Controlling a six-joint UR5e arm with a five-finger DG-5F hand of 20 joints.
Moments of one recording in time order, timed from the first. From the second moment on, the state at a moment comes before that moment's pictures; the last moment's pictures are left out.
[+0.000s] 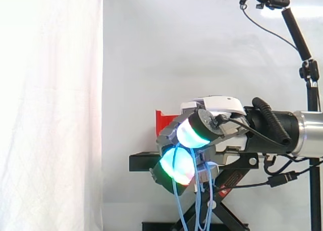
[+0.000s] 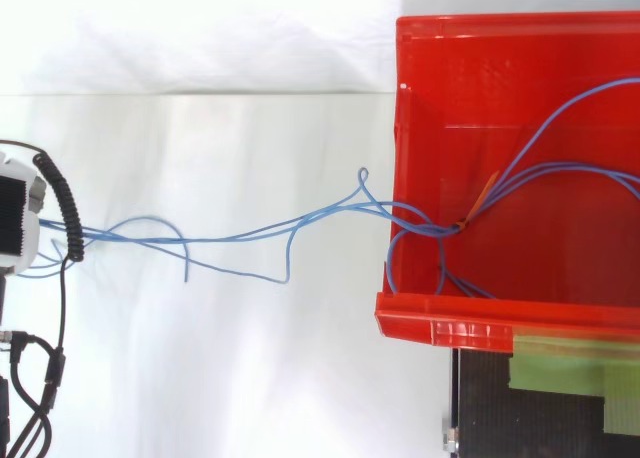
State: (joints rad) arm 0.27 -2.25 -1.31 -2.65 -1.32 -0.60
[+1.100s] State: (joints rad) arm 0.27 -2.25 -1.31 -2.65 -1.32 -0.60
